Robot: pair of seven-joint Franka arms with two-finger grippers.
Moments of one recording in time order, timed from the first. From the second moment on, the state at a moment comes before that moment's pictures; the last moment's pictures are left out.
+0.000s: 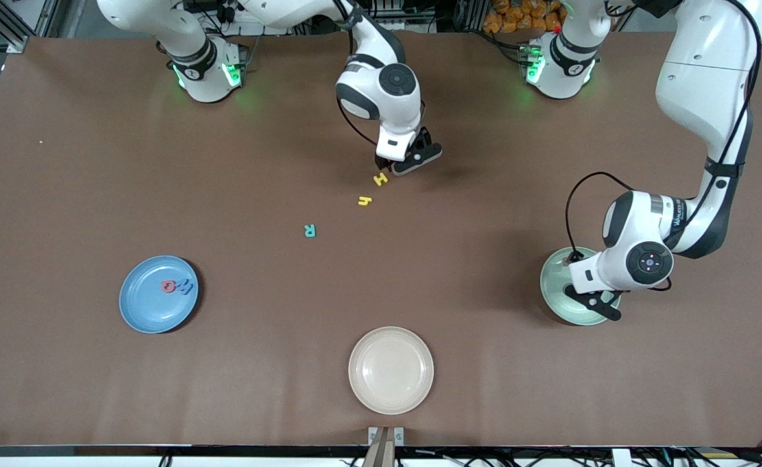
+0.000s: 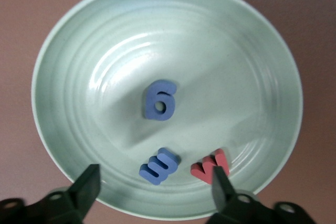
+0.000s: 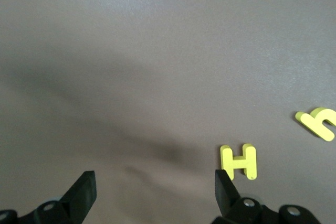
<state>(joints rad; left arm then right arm) 0.00 0.63 -0.14 -1.72 0.28 2.14 0.28 0.91 0.60 0.16 -1.82 -0.05 2.44 0.58</state>
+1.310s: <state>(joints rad) -0.04 0.36 -0.17 -1.68 0.12 2.04 0.25 0.85 0.64 0.14 -1.86 -0.10 2.44 0.41</state>
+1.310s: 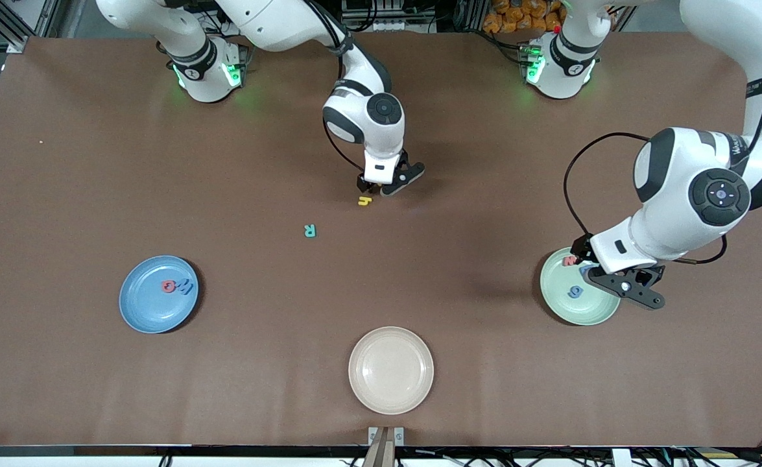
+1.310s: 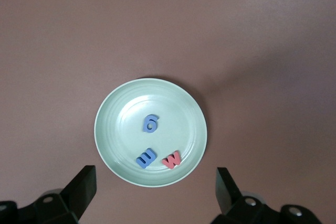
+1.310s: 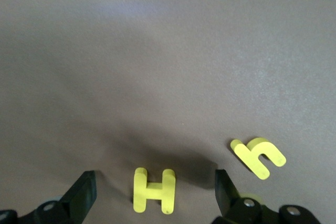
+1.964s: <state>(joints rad) -0.04 0.36 -0.17 -1.68 0.12 2.04 0.25 0.85 0.63 0.14 -1.87 -0.10 2.46 0.41</state>
